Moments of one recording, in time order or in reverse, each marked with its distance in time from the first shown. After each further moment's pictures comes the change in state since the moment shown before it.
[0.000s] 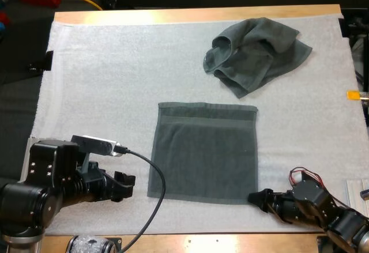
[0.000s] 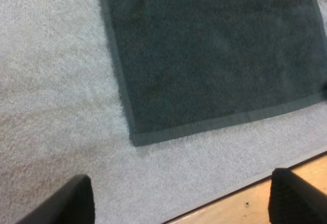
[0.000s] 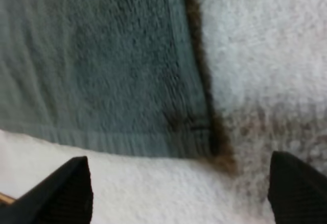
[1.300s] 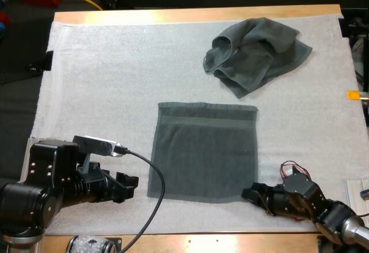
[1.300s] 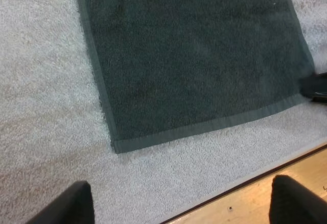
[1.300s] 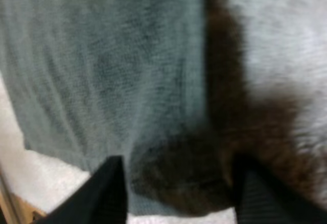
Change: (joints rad) left arm 0.000 0.000 0.000 0.000 0.045 0.000; right arm 0.000 0.304 0.000 -0.333 -0.055 0.103
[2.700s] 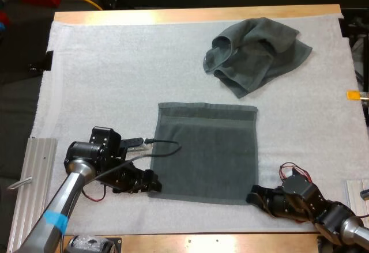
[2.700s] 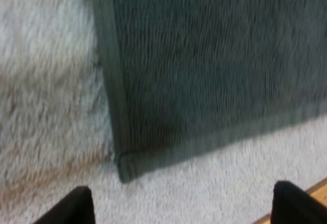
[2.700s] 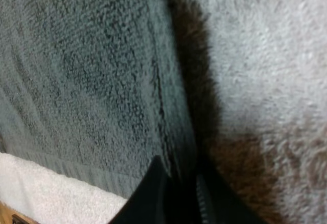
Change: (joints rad) left arm 0.000 0.482 0.455 -0.483 0.166 -0.032; right arm 0.000 0.007 0.003 0.021 0.009 -0.014
